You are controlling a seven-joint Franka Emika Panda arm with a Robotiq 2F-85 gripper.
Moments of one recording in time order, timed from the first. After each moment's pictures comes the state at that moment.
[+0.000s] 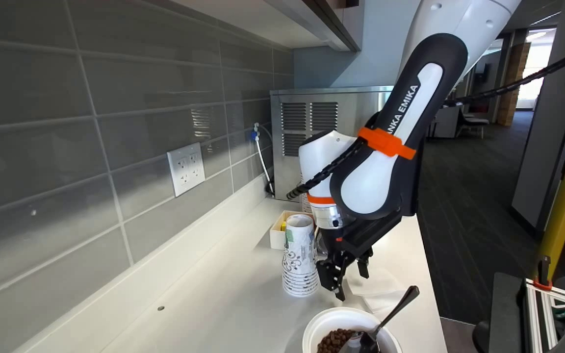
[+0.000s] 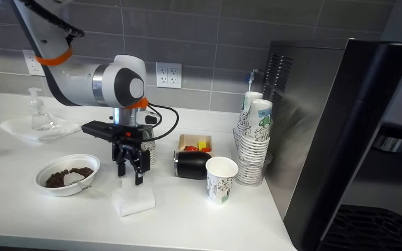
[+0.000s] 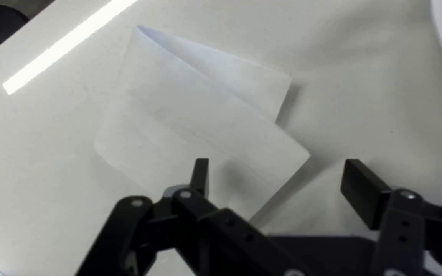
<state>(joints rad) 0.09 0.16 0.08 -2.55 -0.14 2.48 0.51</state>
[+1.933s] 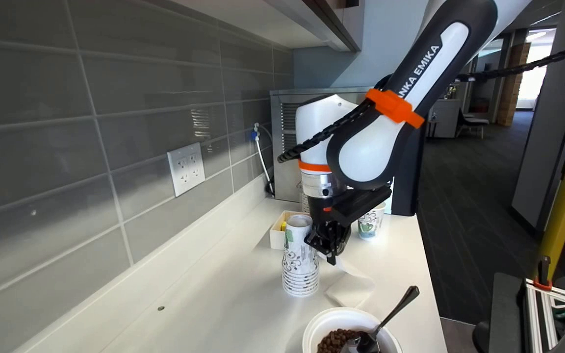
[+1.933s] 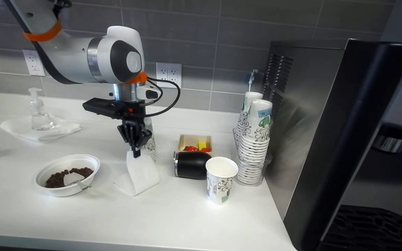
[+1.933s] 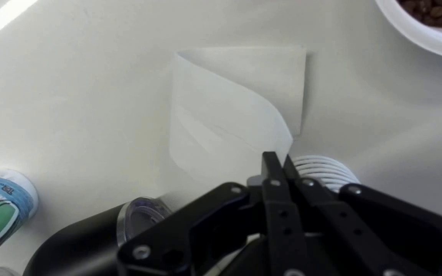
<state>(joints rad) 0.13 0.03 0.06 -2.53 -0.15 2.49 0.49</state>
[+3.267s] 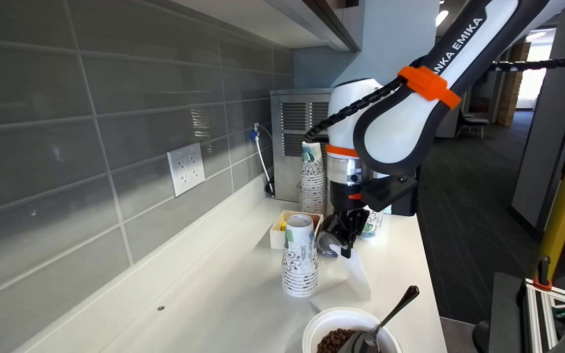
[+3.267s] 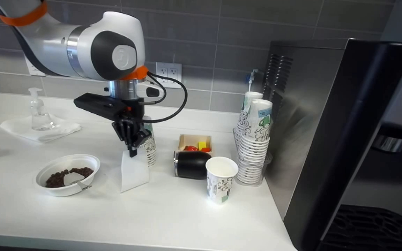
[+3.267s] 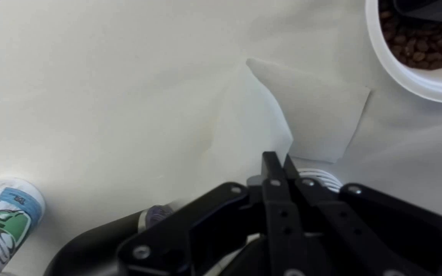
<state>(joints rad) 0.06 -0.15 0.08 -2.68 0.00 2.54 0.27</state>
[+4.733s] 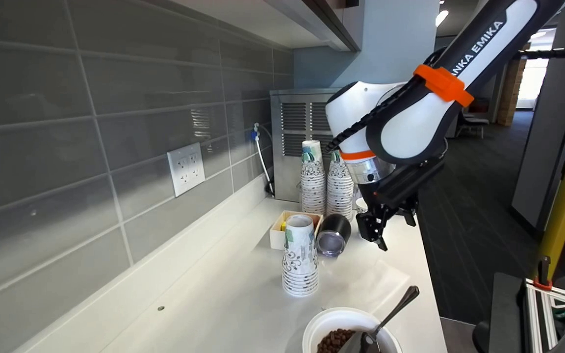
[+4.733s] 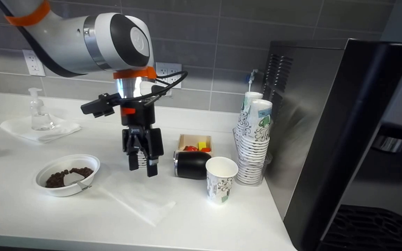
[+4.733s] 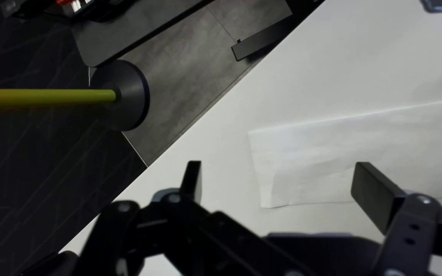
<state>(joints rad) -0.04 -0.19 0.10 -2.65 -0.30 2.13 0.67</state>
